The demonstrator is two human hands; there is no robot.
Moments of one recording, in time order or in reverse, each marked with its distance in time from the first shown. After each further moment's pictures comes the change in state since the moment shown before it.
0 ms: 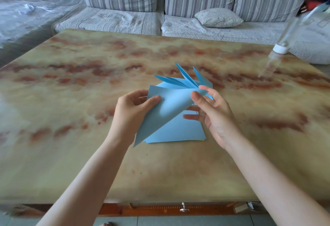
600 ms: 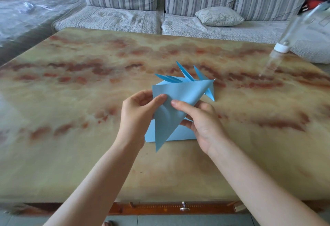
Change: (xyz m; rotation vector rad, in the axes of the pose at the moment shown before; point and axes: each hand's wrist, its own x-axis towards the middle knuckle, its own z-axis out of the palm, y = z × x) left_hand -0.008 0.000 0.014 -0.172 0.008 0.008; right_hand -0.014 0.004 0.035 -0.064 0.008 0.104
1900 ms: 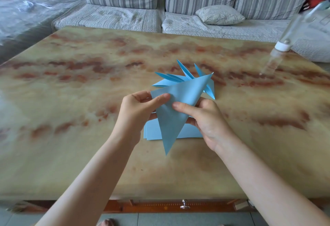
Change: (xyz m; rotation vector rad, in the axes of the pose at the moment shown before) left_hand 0.001 0.007 -0.005 -0.013 -0.095 -0.081; right_hand 0.001 -0.002 -0.009 -0.106 -0.063 -0.021
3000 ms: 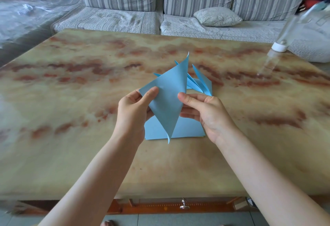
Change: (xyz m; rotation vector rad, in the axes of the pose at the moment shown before) left_hand 0.001 -0.005 0.005 -0.233 0.095 0.019; right_hand 0.006 -0.006 -0.010 0.028 0.060 0.035
